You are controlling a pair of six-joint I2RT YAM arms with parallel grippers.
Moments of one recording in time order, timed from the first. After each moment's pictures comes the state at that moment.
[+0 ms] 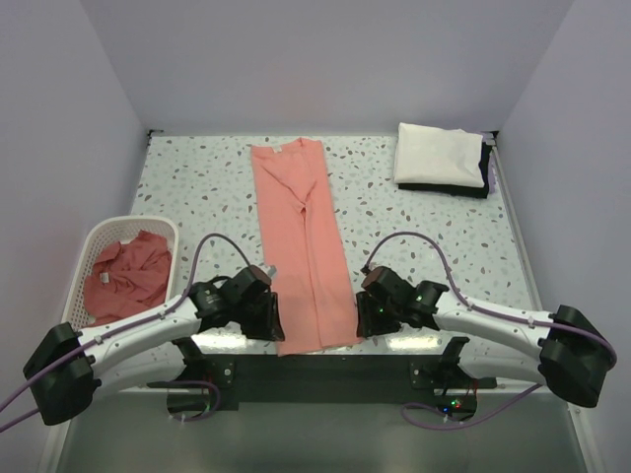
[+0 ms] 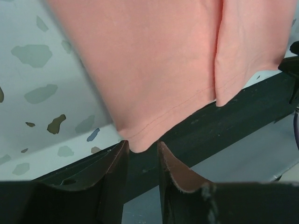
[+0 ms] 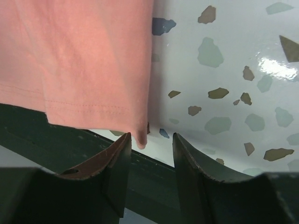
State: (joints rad) left arm -0.89 0.98 0.49 -0.59 0.19 -0.92; right arm 0.96 1.10 0.53 -0.54 -0.04 0.79
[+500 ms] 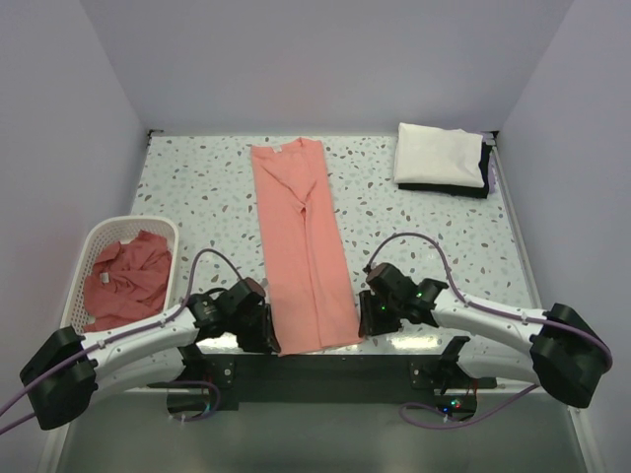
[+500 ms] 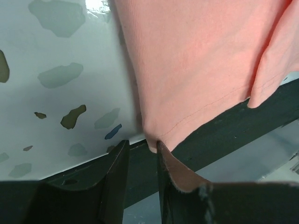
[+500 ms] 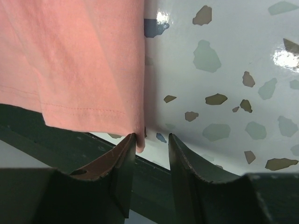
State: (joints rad) left arm -0.89 0.95 0.34 -0.52 0.23 -1.02; right arm 0.89 1.13 0.50 -0.50 -0.12 0.76
